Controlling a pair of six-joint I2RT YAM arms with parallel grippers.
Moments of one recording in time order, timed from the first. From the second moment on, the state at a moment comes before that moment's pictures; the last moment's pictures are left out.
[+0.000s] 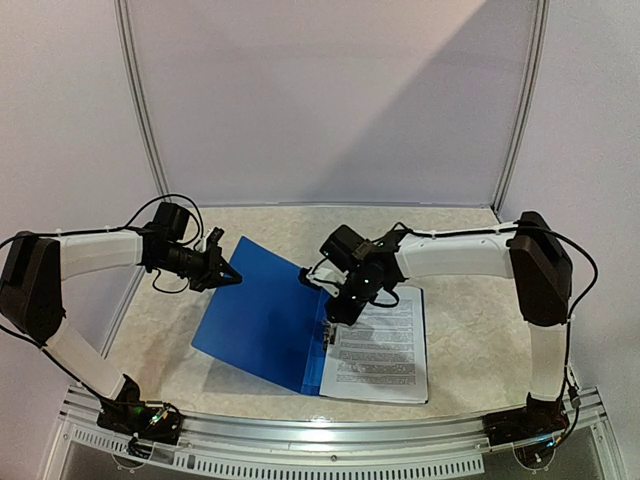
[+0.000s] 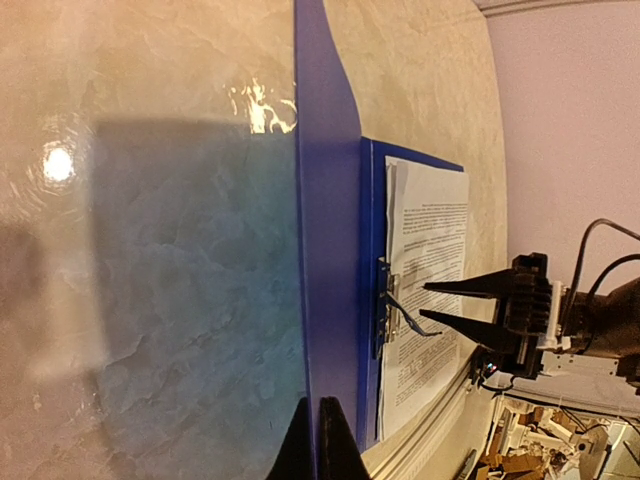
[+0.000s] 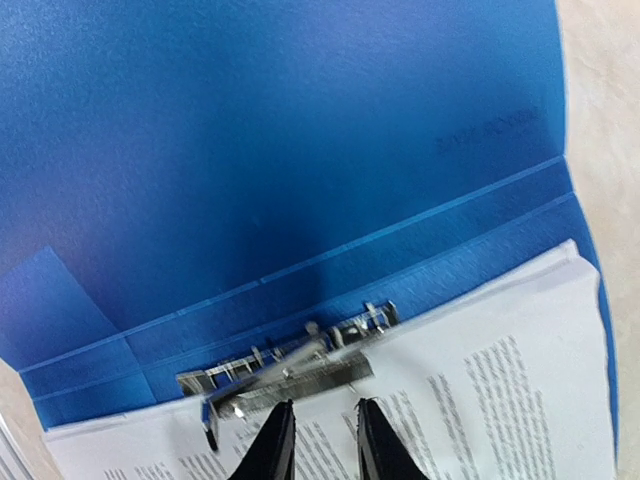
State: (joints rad) left arm -0.24 1.53 0.90 -0.36 0.70 -0.49; right arm 0.95 2.05 1.53 -0.61 -0.07 -0.08
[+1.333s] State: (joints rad) left arm -0.24 1.53 0.90 -0.36 0.70 -0.49; right arm 0.90 2.05 1.60 -0.71 -0.35 -0.47
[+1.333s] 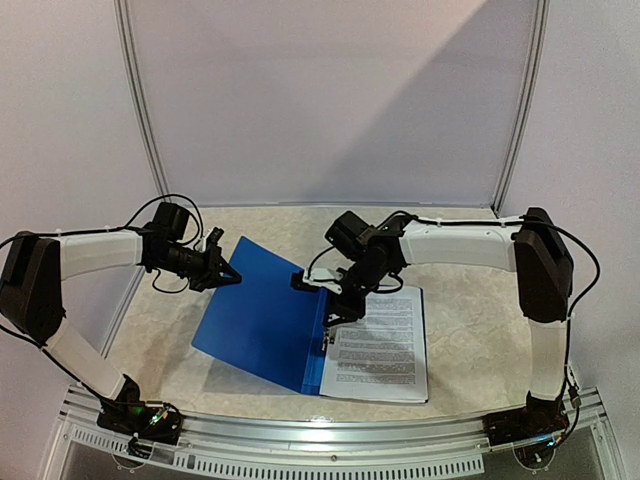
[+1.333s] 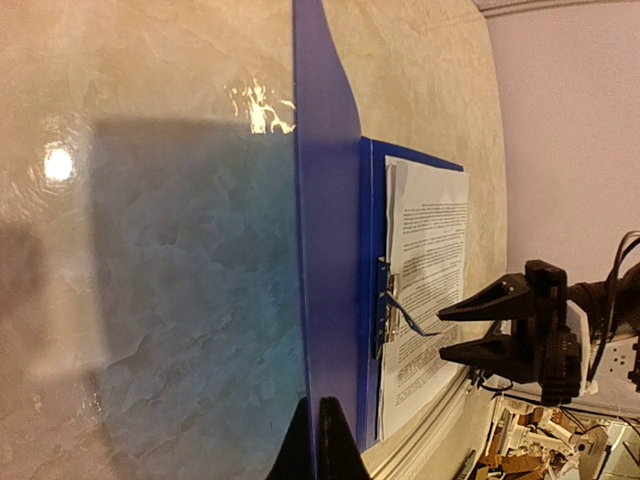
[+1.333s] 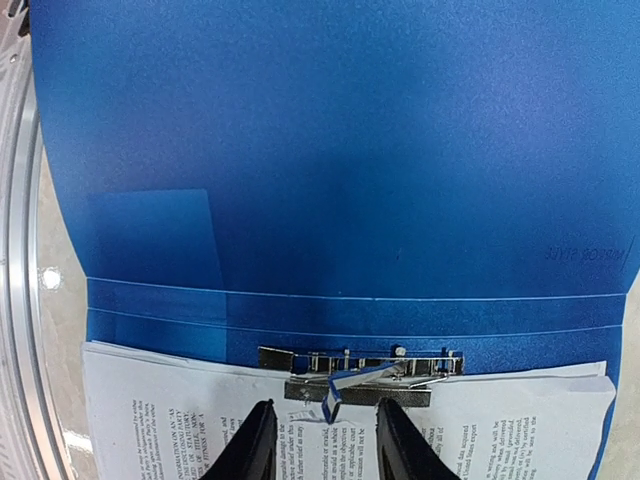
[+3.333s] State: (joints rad) left arm -0.23 1.53 0.90 -0.36 0.70 -0.49; right arm 1.02 2.08 1.51 -0.63 -0.15 -0.59
